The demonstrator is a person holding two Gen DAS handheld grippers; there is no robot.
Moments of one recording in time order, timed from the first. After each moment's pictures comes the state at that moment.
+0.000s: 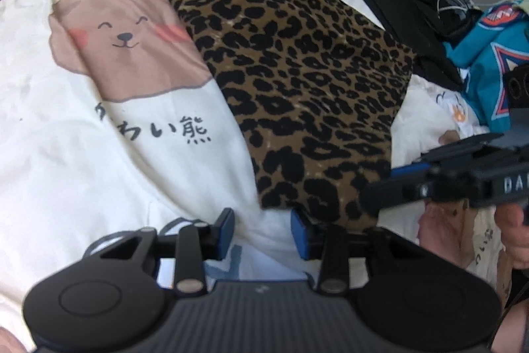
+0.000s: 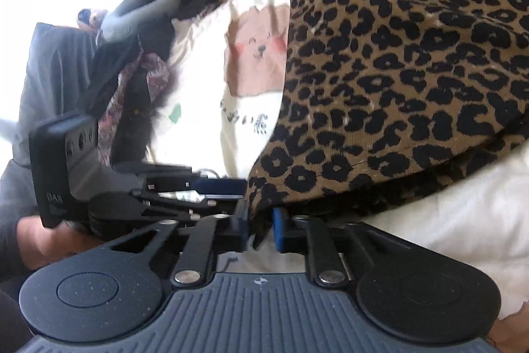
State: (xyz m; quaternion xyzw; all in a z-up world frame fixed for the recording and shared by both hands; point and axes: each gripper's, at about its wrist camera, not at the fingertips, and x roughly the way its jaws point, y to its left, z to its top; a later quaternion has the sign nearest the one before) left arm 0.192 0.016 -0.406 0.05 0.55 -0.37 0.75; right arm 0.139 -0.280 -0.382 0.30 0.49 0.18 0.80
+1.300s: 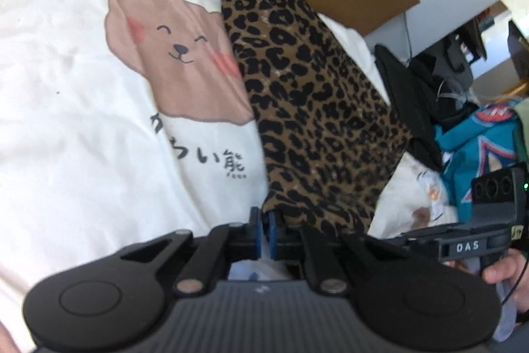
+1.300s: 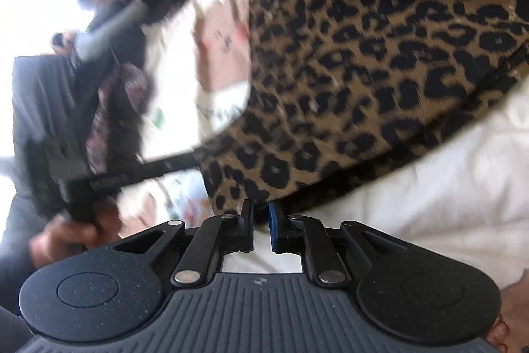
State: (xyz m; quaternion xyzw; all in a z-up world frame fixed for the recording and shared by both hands) left arm 0.227 0.056 -0.400 -0.09 0.56 -0.34 0.75; right arm 0.142 -0.297 -0.401 0.34 0.55 0.15 0.75
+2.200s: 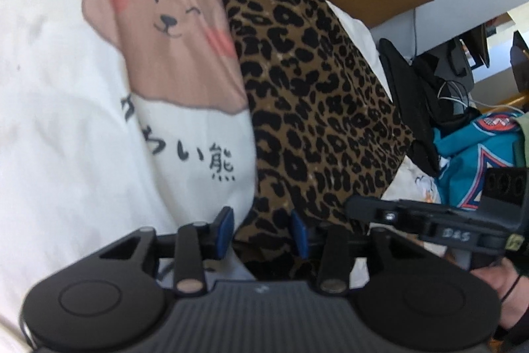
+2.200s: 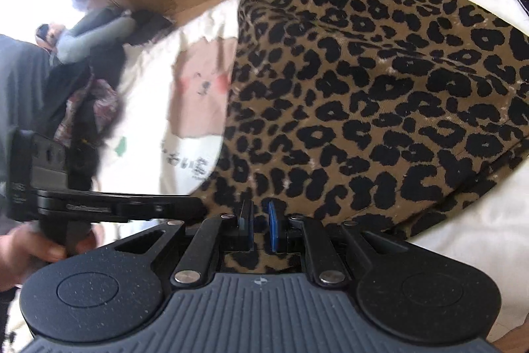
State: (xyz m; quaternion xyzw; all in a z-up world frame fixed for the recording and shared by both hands) left arm 0.241 0.034 -0.429 -0.13 0.59 -0.35 0.72; right arm 0.168 -0.293 -0.394 0.24 0.49 0.10 0.83
